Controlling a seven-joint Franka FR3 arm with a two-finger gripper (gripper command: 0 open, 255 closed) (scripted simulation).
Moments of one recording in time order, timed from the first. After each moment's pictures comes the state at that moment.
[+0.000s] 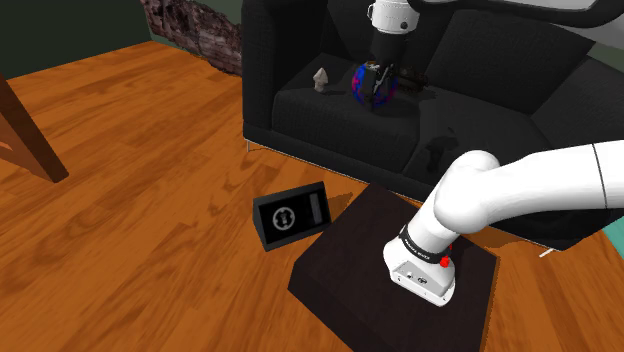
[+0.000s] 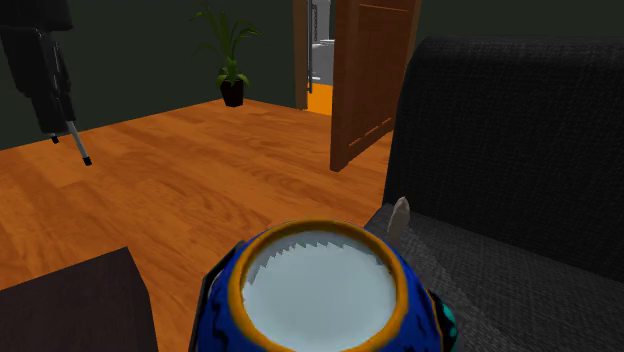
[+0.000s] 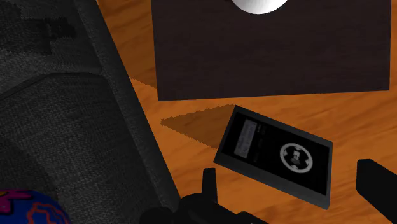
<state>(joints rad) 0.01 -0.78 0.02 -2.40 -0.11 1.51 0.00</state>
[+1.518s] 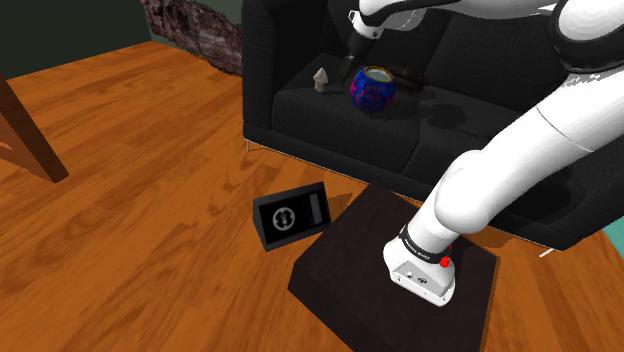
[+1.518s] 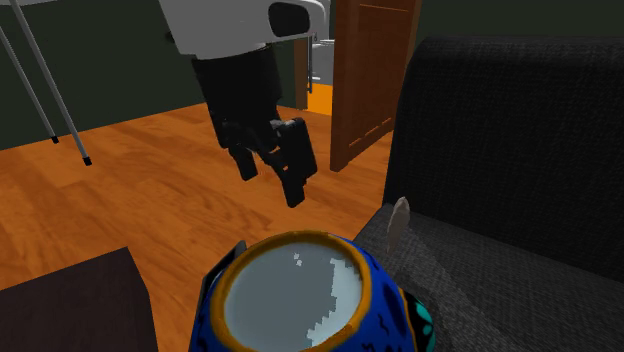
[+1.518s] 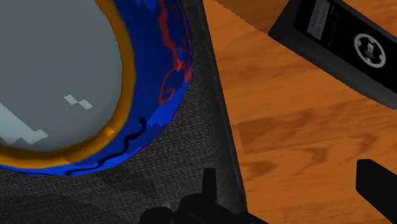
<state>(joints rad) 0.03 -0.24 -0.43 -2.18 -0.04 2.12 -0.58</state>
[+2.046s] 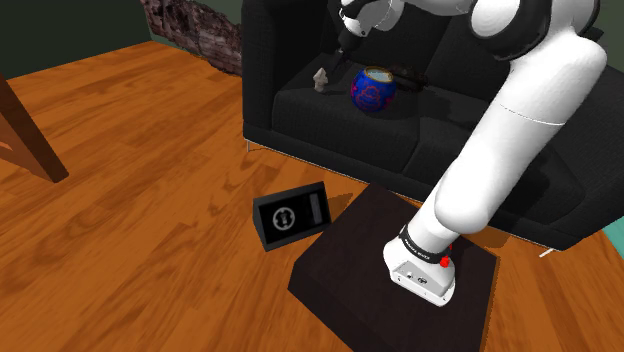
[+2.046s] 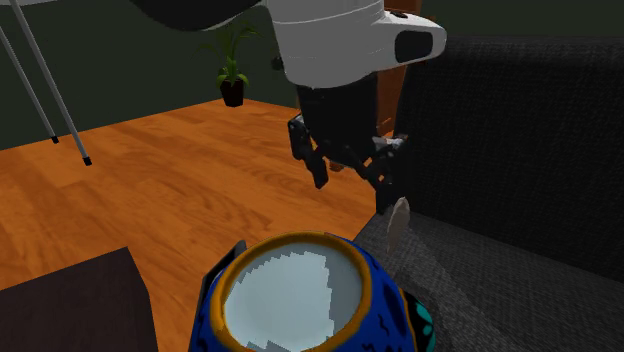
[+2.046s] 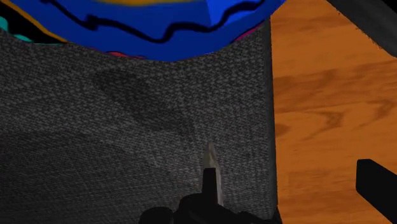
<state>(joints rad) 0.03 0.07 -0.53 -1.92 0.26 2.17 -0.89</state>
